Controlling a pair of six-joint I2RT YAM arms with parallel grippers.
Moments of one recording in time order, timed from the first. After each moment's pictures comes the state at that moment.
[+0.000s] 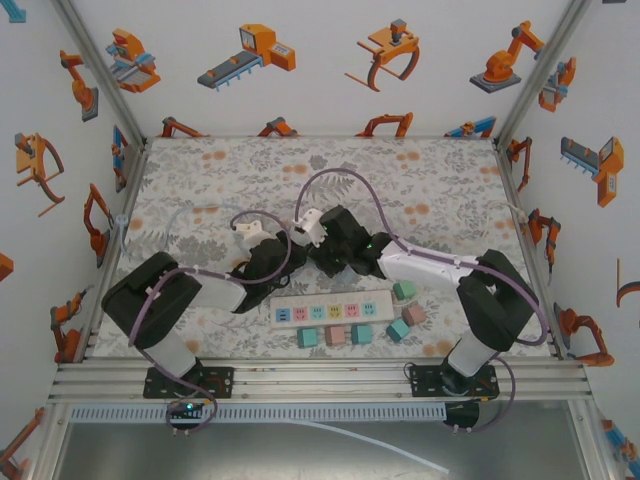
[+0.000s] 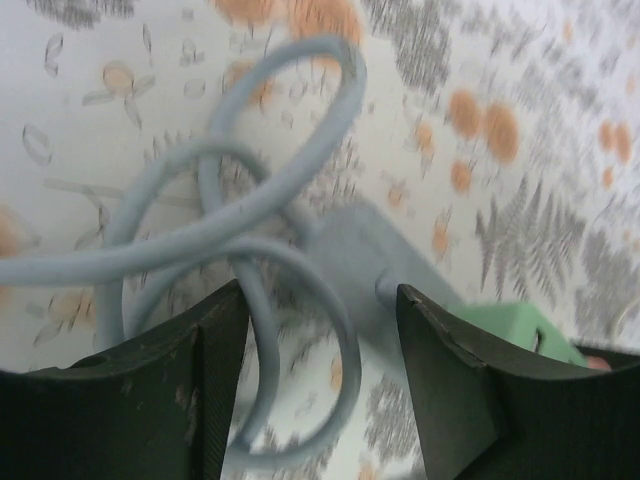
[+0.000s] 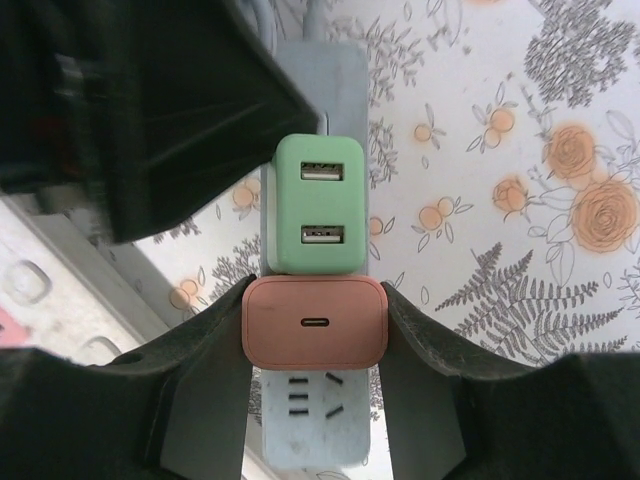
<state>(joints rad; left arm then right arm) -0.82 1.57 0.51 0.46 -0.34 -0.94 0.84 1.63 0.96 -0.14 -0.04 -0.21</state>
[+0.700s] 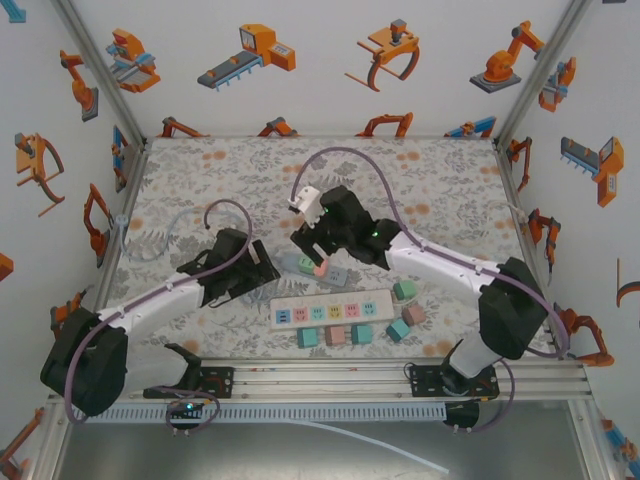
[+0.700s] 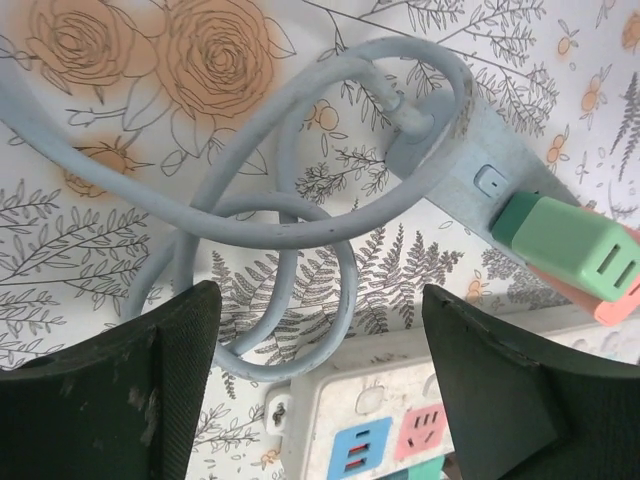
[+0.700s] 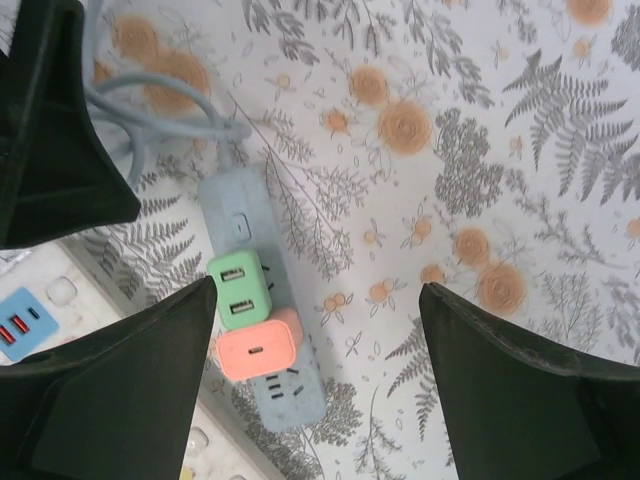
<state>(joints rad) -0.55 1.22 0.58 -0.27 -0.03 -0.85 0.85 1.59 1.20 -0.24 -0.05 -0.20</state>
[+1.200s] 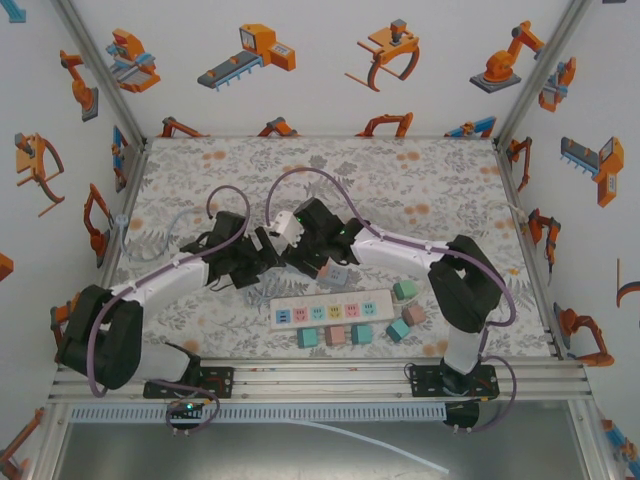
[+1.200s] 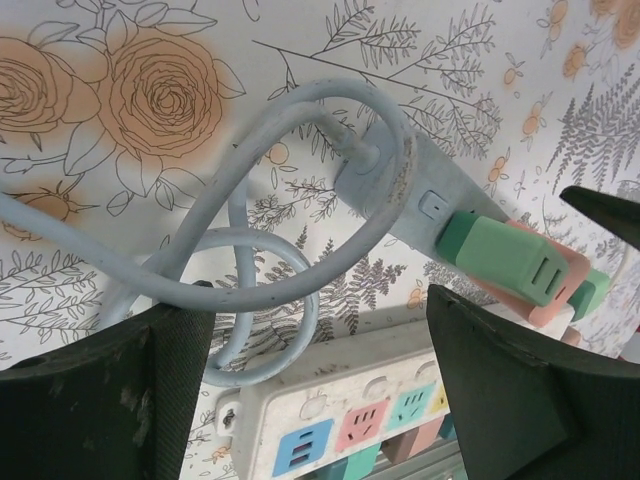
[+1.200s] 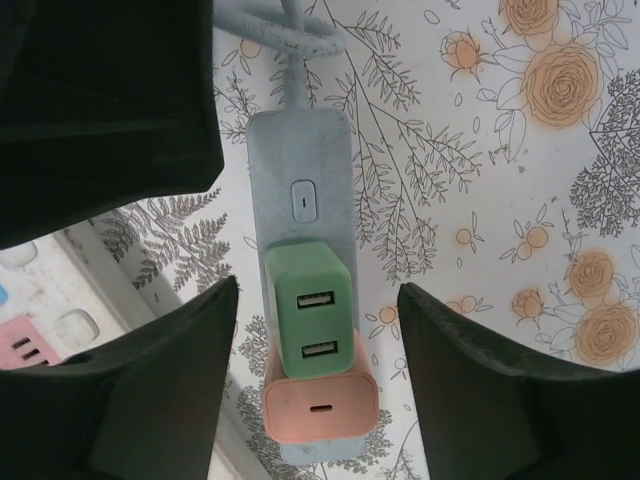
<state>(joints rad) -0.49 1.37 0.70 -0.28 0.12 -0.86 0.89 1.82 1.28 -0.36 -0.12 -0.32</state>
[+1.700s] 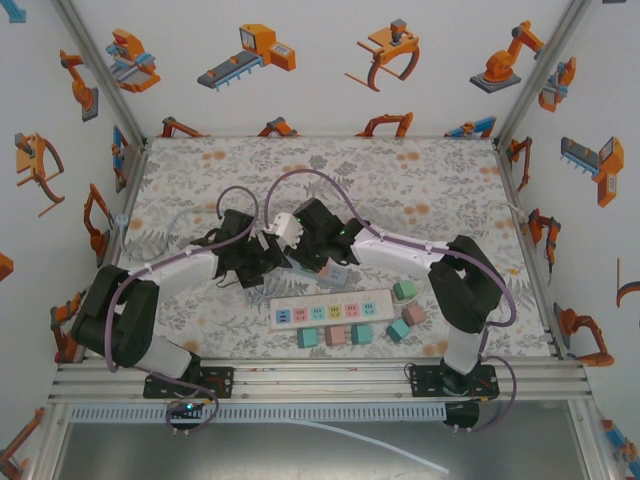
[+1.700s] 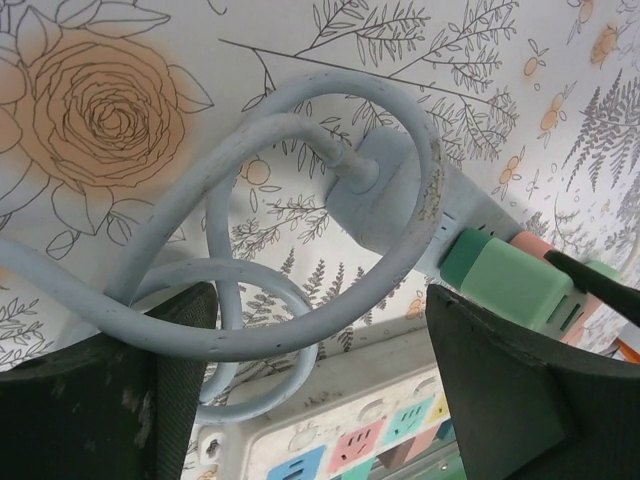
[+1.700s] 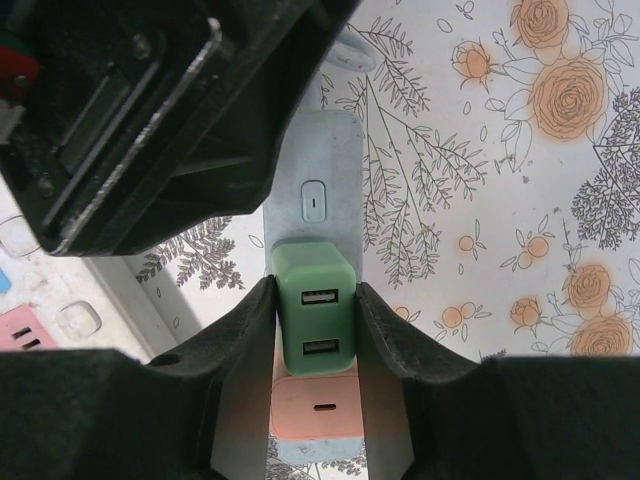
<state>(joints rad) -0.49 1.49 0.74 -0.23 0.18 -0.86 0.89 1.82 1.28 -0.36 -0.14 -0.36</state>
